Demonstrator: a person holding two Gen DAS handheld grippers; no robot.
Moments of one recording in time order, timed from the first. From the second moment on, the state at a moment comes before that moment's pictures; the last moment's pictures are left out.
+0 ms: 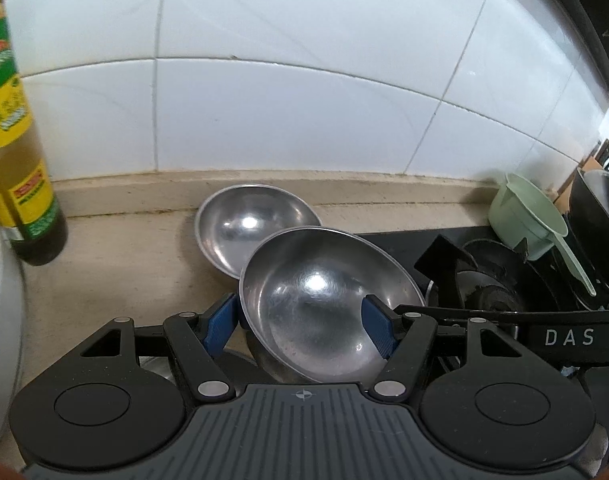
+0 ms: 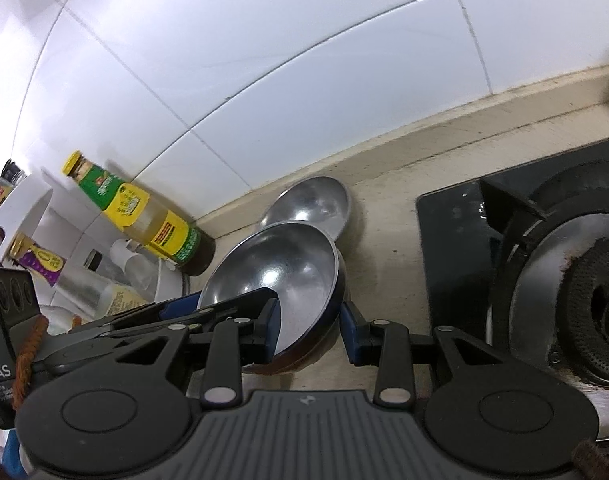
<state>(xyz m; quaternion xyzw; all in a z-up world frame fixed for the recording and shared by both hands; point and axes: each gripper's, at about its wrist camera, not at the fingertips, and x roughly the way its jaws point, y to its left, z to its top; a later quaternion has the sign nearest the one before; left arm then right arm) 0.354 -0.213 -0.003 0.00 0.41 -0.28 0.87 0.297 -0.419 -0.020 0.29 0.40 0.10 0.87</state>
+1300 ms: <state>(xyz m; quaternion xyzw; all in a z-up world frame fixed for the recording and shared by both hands) 0.317 -0.126 -0.004 -0.02 0.41 -0.23 0.88 0.291 -0.332 -0.012 0.23 0.43 0.16 0.86</state>
